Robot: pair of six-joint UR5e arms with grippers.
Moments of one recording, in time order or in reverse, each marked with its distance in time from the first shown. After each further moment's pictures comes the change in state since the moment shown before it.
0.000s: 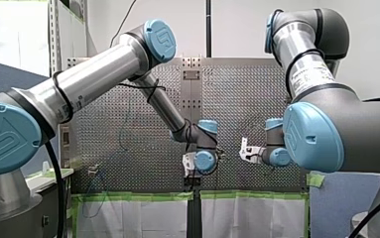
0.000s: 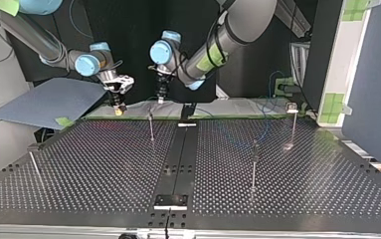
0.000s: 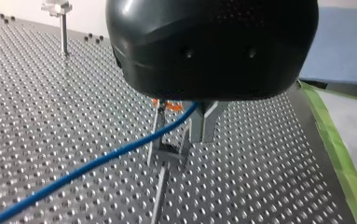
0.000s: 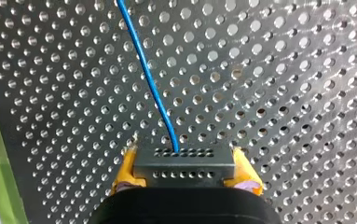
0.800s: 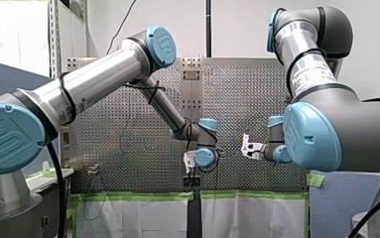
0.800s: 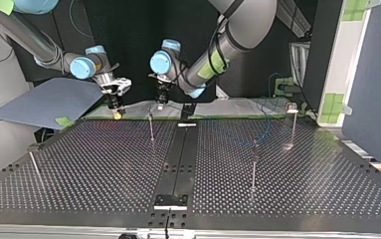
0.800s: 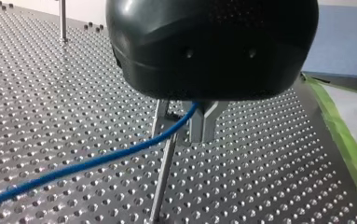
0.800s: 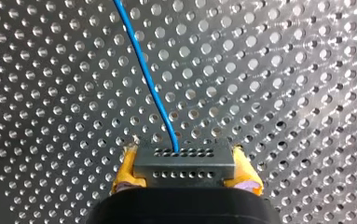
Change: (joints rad) left arm 0.036 -0.030 0.082 -0.064 0.040 -0.009; right arm -0.020 -0.011 -0.026 0.005 -0.073 0.000
